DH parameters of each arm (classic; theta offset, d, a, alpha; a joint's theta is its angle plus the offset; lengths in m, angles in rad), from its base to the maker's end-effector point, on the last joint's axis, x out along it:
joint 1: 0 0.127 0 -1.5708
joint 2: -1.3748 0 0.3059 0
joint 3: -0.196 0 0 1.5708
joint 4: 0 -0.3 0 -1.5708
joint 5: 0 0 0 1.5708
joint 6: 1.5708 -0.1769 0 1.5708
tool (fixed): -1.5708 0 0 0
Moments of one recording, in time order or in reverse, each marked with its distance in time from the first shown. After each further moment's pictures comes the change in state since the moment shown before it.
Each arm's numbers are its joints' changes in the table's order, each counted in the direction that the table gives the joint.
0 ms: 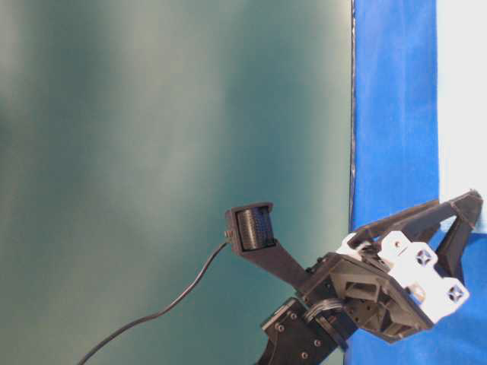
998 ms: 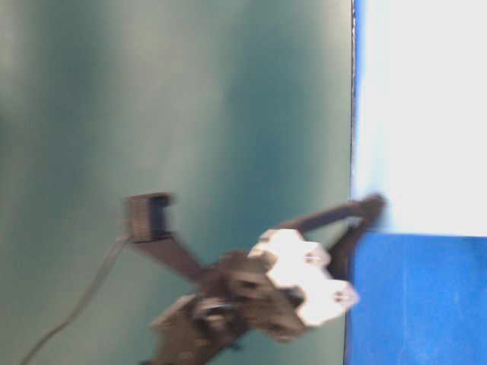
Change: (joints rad) left arm -0.009 -0.216 -0.084 -0.002 0.307 0.006; right arm 0.064 -0.367 -0.049 -0.006 0.256 0.005
